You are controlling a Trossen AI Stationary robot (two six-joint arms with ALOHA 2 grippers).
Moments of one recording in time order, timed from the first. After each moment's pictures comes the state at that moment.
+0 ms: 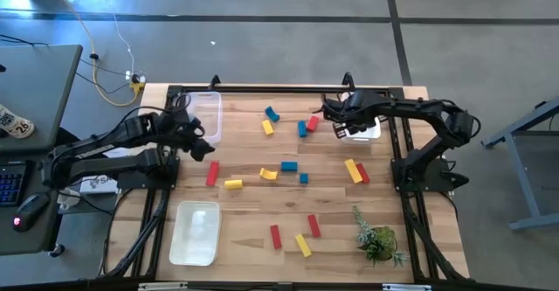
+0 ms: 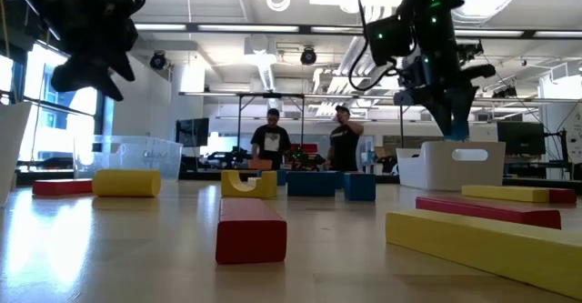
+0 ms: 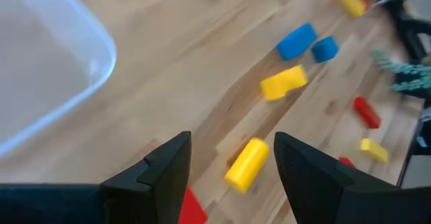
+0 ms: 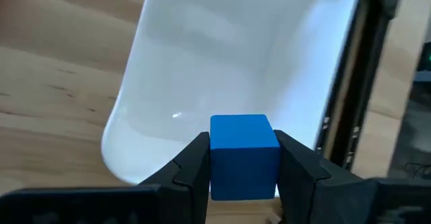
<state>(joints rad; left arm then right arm) 0.54 0.62 0.59 -0.85 0.19 -0.65 -0.41 1.57 1.14 -1.26 0.38 0.88</state>
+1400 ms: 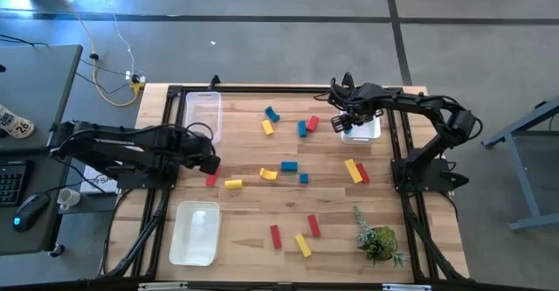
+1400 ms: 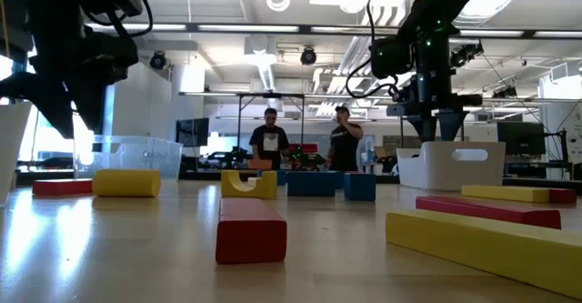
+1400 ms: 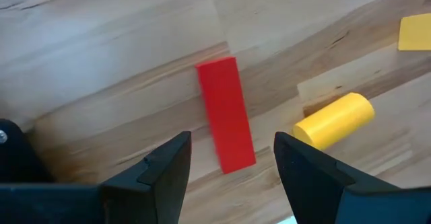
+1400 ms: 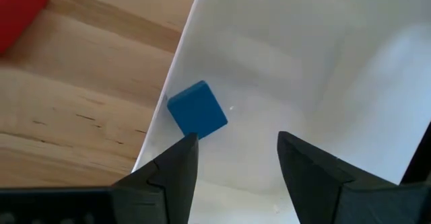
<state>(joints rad) 0.16 0.92 0.59 -0.97 -0.04 -1.18 -0.59 1.57 1.06 -1.00 0.24 0.62</state>
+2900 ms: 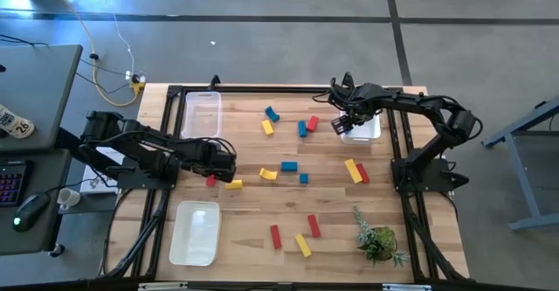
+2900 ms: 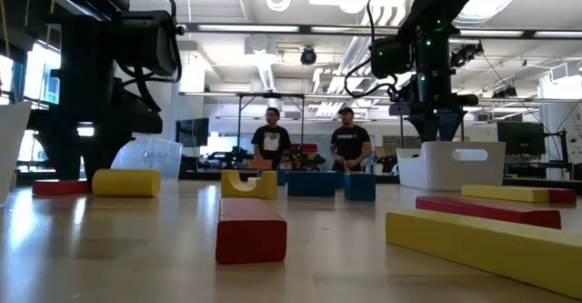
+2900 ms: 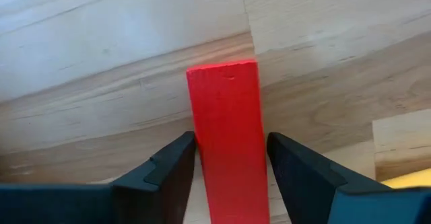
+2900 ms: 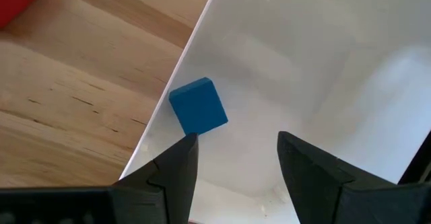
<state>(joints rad) 0.08 1.43 0.60 -0.76 -0.08 -1.33 -0.59 1.57 1.06 -1.00 0.23 0.52</state>
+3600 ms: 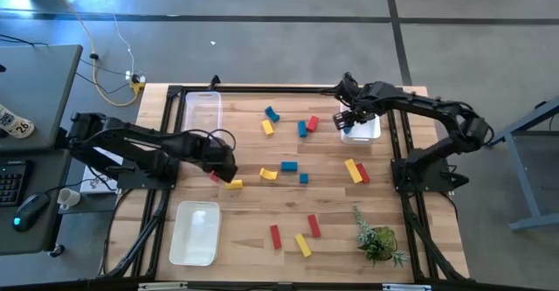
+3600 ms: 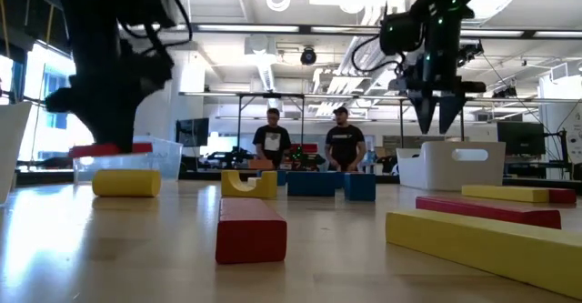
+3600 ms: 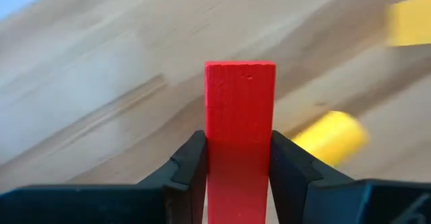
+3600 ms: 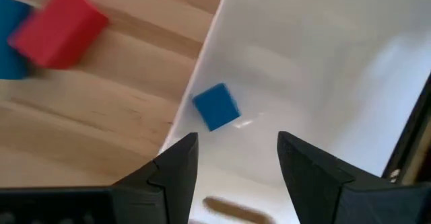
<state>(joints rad) 0.10 1.22 0.67 -0.76 -0.11 -1.06 -0.59 1.43 1.06 -1.01 0.18 0.63</state>
